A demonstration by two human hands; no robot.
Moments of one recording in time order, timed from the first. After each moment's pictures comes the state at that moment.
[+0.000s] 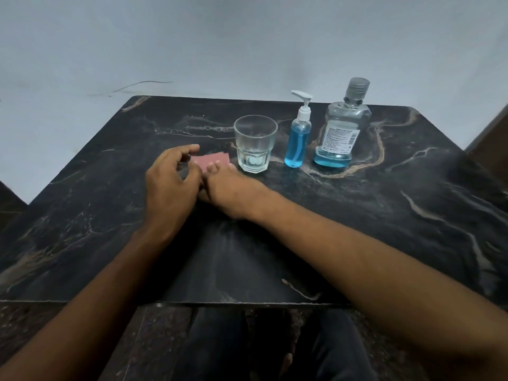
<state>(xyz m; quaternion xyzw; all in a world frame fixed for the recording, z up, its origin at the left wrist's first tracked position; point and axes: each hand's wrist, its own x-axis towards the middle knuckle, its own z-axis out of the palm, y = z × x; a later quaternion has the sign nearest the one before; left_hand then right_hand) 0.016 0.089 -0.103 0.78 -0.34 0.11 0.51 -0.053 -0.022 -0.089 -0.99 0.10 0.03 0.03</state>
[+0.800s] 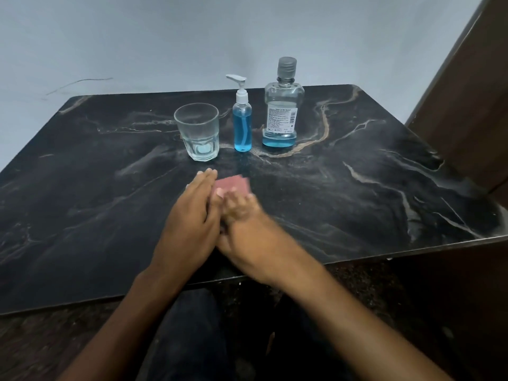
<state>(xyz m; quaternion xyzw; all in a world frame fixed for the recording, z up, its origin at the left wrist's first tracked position) -0.104 0.082 -0.114 0.78 -0.46 -0.06 0.42 -0.217 0.004 -0.109 -0.97 0.19 -0.04 0.13</state>
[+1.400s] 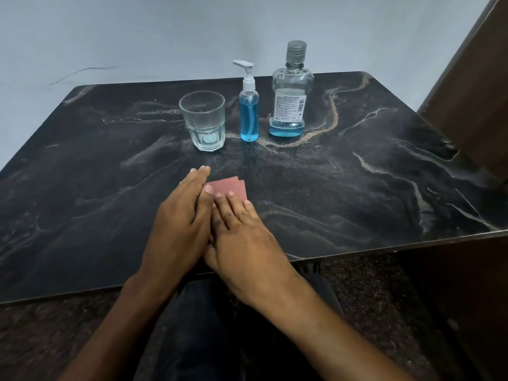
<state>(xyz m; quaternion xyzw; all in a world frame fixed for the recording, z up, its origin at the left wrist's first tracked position) -0.103 0.106 -0.114 0.78 -0.44 -0.05 0.45 -0.211 0.047 -0.116 -0.97 0.23 -0.03 0.10</state>
